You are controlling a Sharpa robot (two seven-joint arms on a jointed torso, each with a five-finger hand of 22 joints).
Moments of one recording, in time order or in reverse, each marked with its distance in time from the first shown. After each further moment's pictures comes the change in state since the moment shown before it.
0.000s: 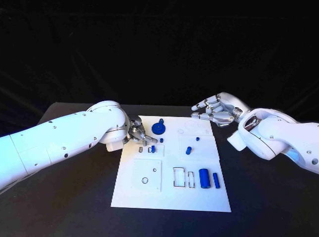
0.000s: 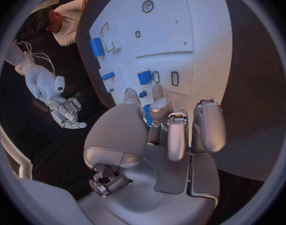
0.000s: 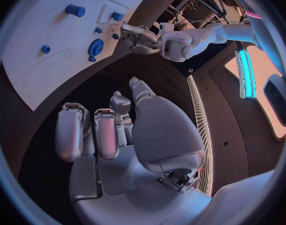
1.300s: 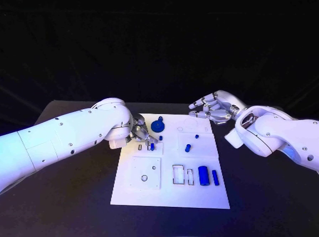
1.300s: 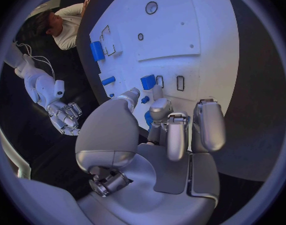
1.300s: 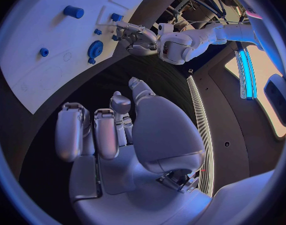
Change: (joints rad) left arm 0.001 0.048 -0.002 -0.038 -0.001 0.053 -0.011; left_hand -0.092 -0.180 0.513 0.000 0.043 -0.040 -0.004 0.035 0.090 -0.013 0.002 0.010 0.004 0.000 -0.007 0.000 0.000 0.002 -0.006 -0.002 -0.012 0.018; right arm 0.000 0.015 -0.002 -0.008 0.000 0.005 -0.005; right_hand 0.004 -0.004 0.000 0.000 0.049 0.000 0.000 0.004 0.000 -0.003 -0.003 -0.004 -0.004 0.000 0.000 0.000 0.000 0.000 0.000 0.000 -0.004 -0.001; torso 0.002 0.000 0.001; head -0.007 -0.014
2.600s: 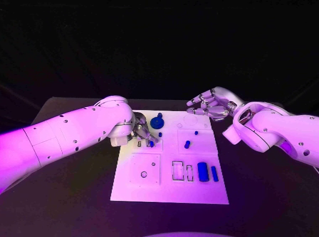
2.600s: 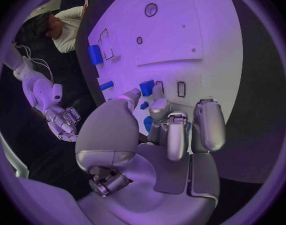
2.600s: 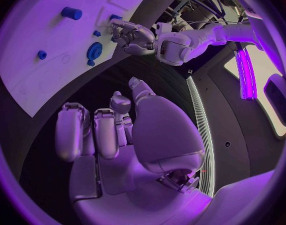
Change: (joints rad) left arm -0.006 0.033 -0.009 -0.034 0.000 0.031 -0.004; left_hand 0.000 0.000 0.031 -0.003 0.000 0.000 0.000 0.008 0.010 0.004 -0.004 0.004 0.004 0.000 0.000 0.000 0.000 0.000 0.000 0.000 0.000 0.008; right arm -0.001 0.013 0.000 -0.010 0.000 0.013 0.001; right_hand 0.000 0.000 -0.003 0.003 0.000 0.000 0.000 0.004 0.000 0.000 0.000 0.000 0.000 0.000 0.000 -0.004 0.000 0.000 0.000 0.000 0.000 -0.001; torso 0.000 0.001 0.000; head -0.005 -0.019
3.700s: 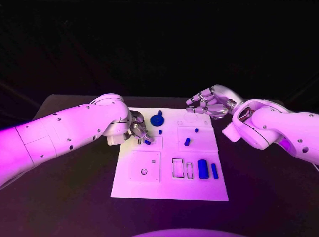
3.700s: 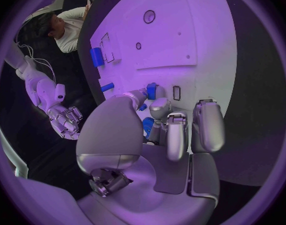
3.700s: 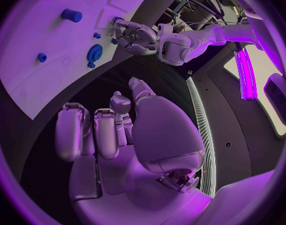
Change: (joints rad) left arm -0.001 -0.039 -0.001 0.032 0.017 0.004 0.010; left_hand 0.176 0.013 0.236 -0.034 -0.001 -0.045 -0.006 0.043 0.025 -0.002 -0.009 -0.020 -0.015 0.000 -0.008 0.000 0.000 0.000 0.004 -0.011 0.004 0.002; right arm -0.001 0.006 -0.001 -0.009 0.000 0.016 0.000; right_hand 0.000 0.000 0.003 0.003 0.008 0.000 0.000 0.000 0.000 0.000 0.000 0.000 0.000 0.000 0.000 0.000 0.000 0.000 0.000 0.000 0.000 -0.004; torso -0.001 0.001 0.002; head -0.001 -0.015
